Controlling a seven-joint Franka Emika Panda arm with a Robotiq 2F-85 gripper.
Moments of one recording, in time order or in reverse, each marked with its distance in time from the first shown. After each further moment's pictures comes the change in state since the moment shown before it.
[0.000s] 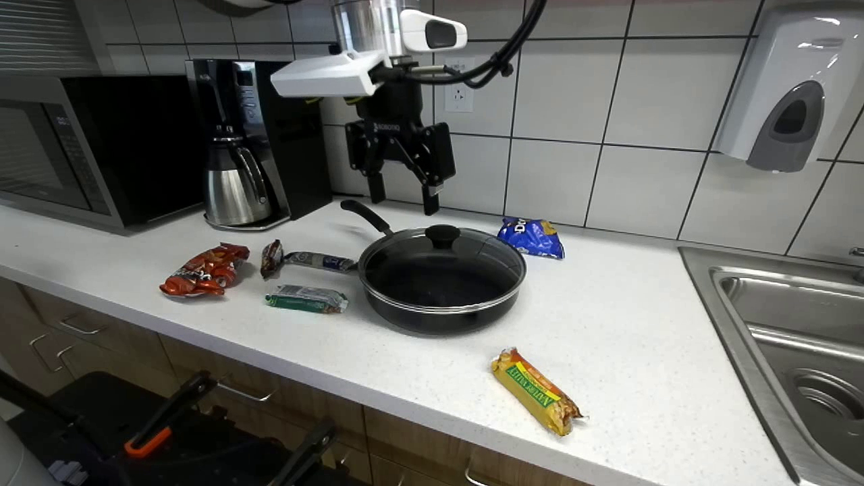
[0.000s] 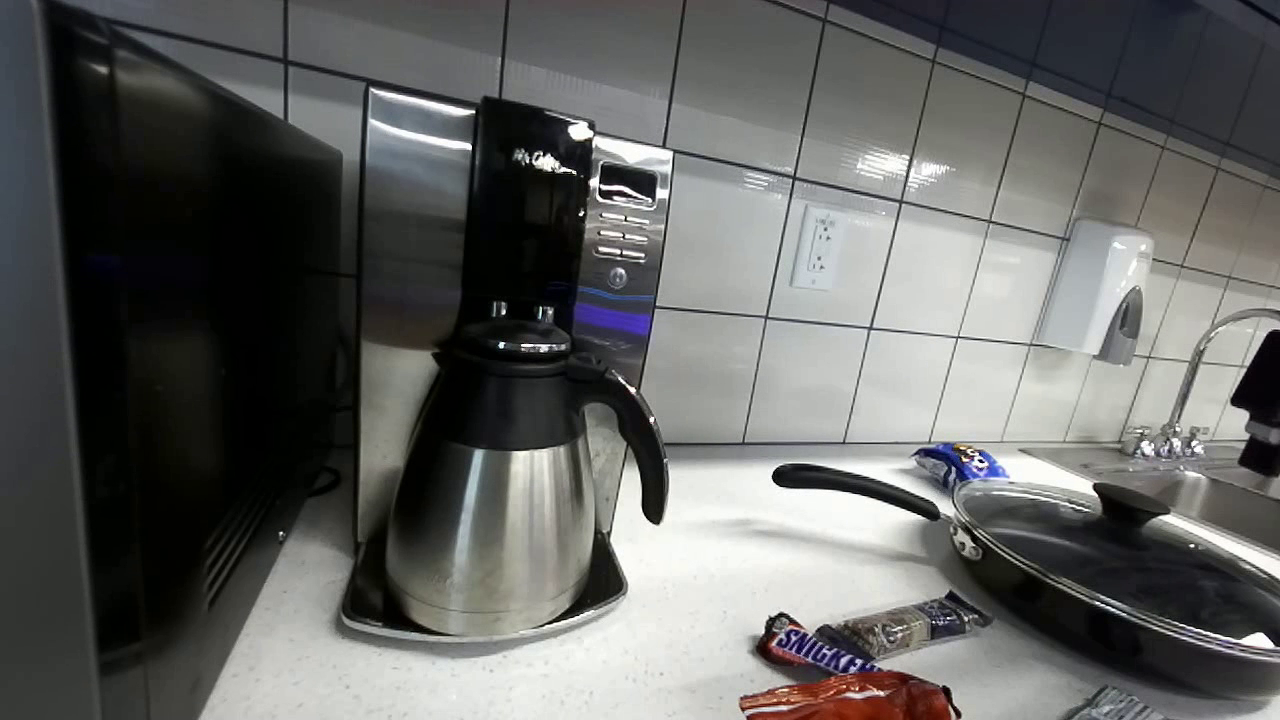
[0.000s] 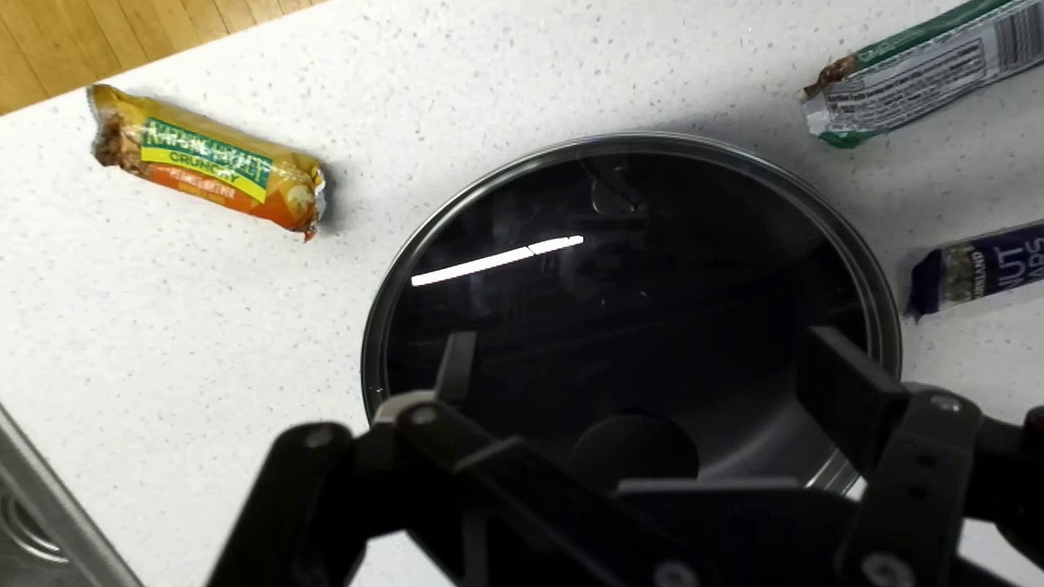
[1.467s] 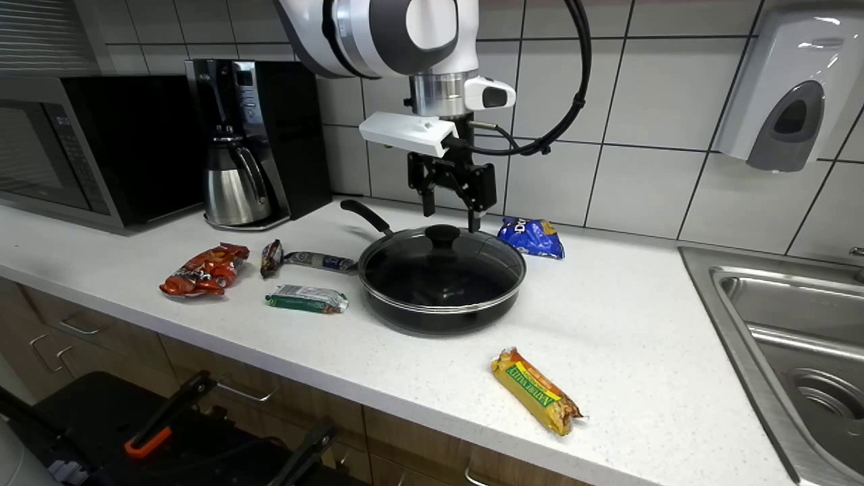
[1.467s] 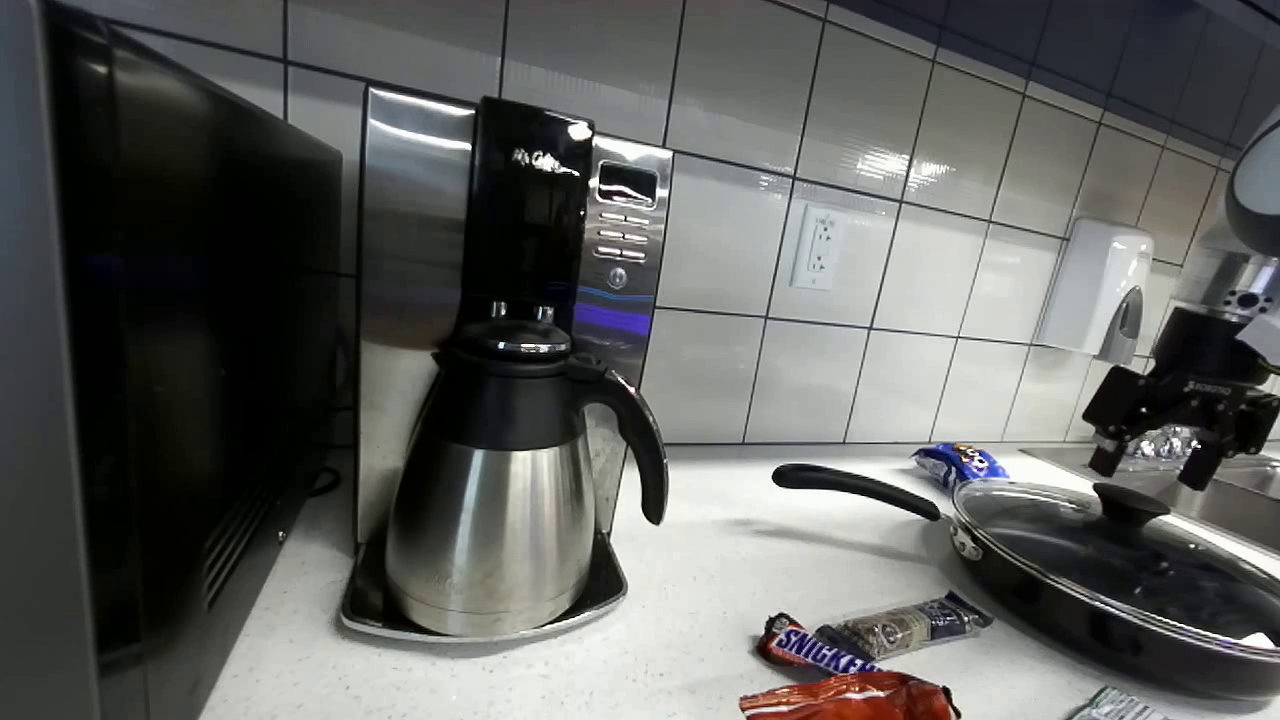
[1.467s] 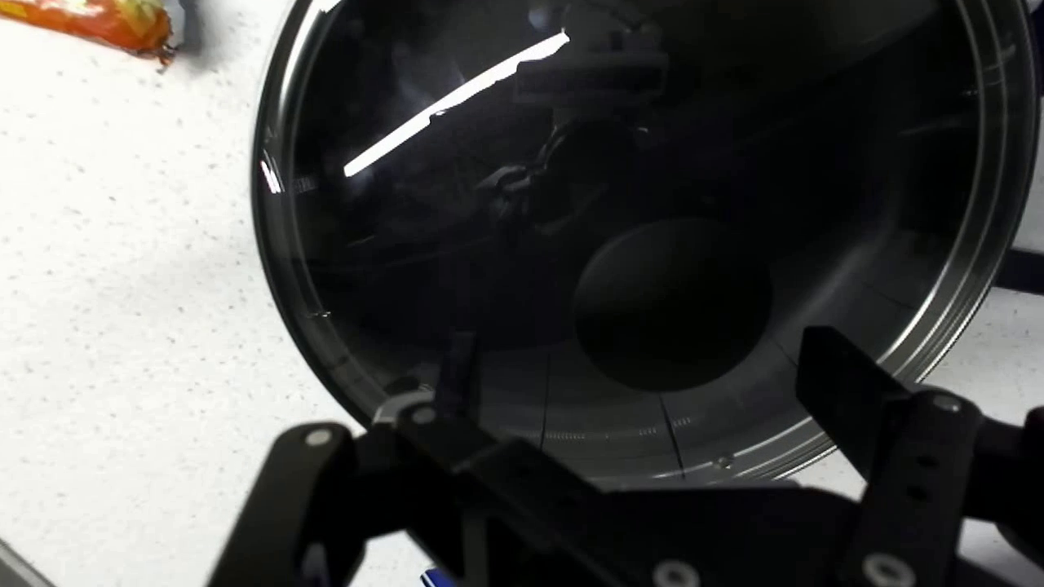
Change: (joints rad) arm 0.038 0.390 -0.054 0.246 0.165 0.189 -0.052
